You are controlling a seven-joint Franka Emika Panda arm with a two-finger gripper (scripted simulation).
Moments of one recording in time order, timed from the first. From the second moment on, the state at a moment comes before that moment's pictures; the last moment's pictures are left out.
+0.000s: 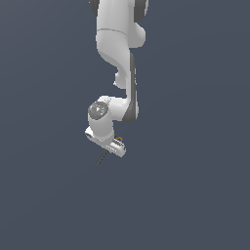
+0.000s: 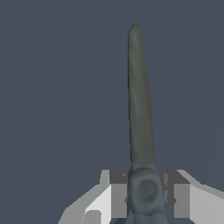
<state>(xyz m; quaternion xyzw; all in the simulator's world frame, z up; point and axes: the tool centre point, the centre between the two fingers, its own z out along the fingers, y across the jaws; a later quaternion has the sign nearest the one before) -0.005 -0.091 0.019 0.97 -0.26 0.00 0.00</state>
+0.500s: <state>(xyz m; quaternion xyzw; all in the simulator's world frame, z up) -0.020 -0.105 0.074 0.97 -0.26 0.00 0.00</state>
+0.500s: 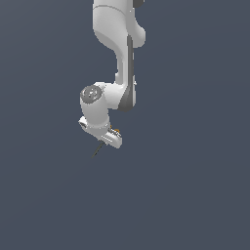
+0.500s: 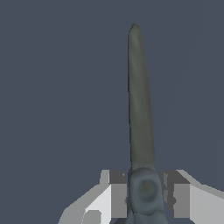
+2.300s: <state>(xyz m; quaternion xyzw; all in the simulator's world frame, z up) -0.108 -0.199 0.428 0.97 -0.26 0.00 0.00</state>
